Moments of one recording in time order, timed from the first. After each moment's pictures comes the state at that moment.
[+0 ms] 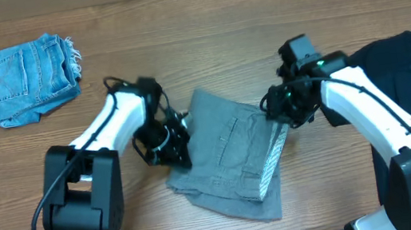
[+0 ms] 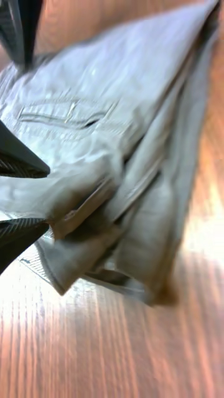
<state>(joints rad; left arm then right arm) -0.27 1.91 1.19 -1.15 0.54 0.10 0.25 1.67 1.21 -0.96 -0.31 0.51</state>
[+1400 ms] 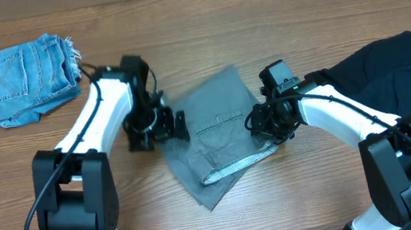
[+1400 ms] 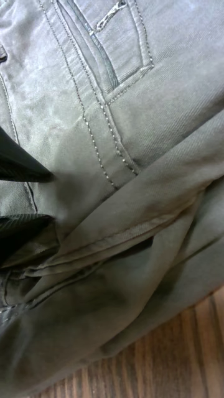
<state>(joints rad) -0.21 1.91 1.35 -1.17 0.38 -0.18 0.36 1.76 1.01 -0.65 -0.33 0.62</state>
